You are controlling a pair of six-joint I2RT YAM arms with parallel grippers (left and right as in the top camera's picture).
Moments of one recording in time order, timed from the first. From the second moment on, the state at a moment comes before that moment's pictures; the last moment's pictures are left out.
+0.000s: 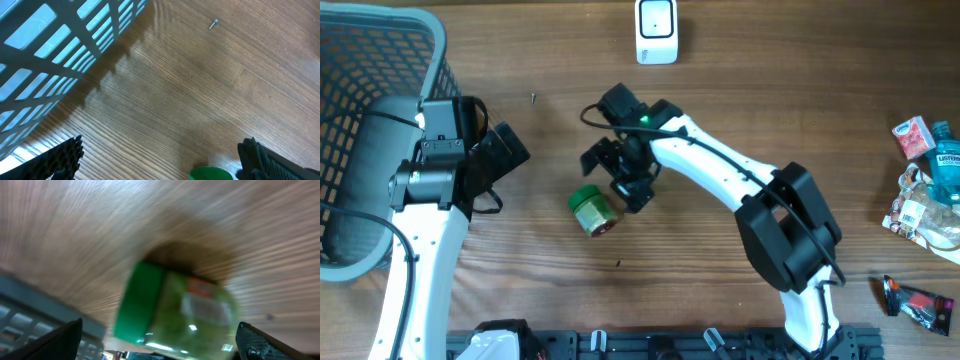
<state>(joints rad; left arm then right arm) 0.04 1.25 1.10 -0.90 -0.12 -0.54 0.72 2.11 1.62 -0.85 -0.50 1.47</state>
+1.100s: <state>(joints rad) 0.04 1.25 1.10 -0.86 -0.12 -0.51 0.66 2.13 1.63 -0.97 -0.22 0.87</state>
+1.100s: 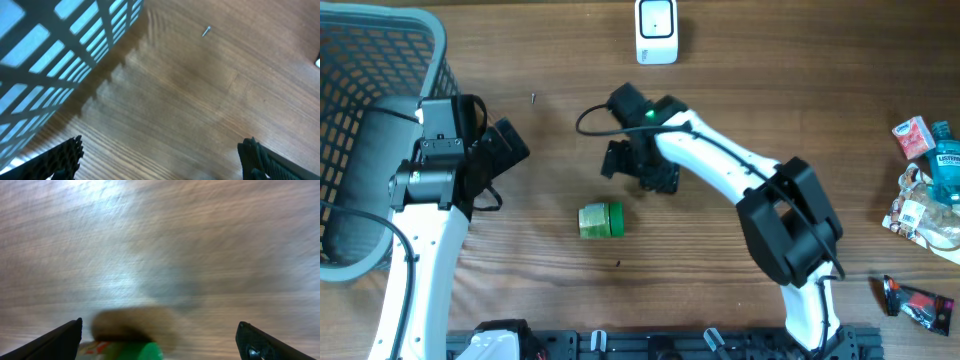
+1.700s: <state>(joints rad) -0.10 1.24 1.70 -1.12 -0.14 -0.47 0.55 2.06 1.63 -1.06 -0.37 0.33</state>
